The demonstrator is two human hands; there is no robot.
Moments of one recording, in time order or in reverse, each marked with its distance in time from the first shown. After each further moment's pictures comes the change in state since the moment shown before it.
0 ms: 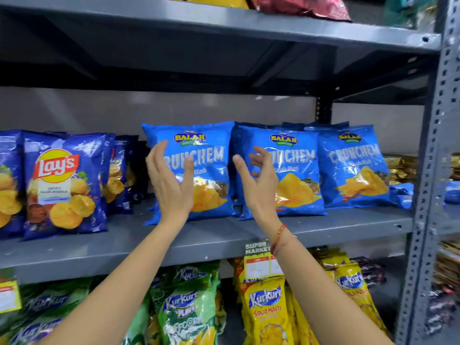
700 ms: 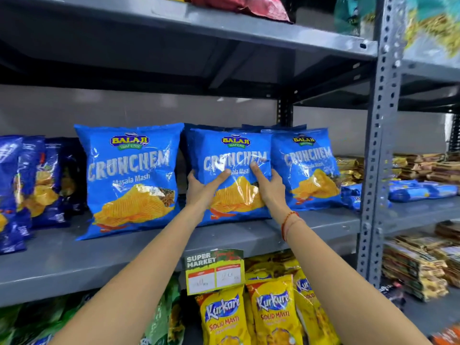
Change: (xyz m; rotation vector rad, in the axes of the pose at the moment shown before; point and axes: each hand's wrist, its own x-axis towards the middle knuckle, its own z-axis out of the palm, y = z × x) left_hand -0.045 0.031 0.140 -0.242 -0.537 -0.787; right_hand 0.082 0.075 -0.116 -0.128 -0.020 0.395
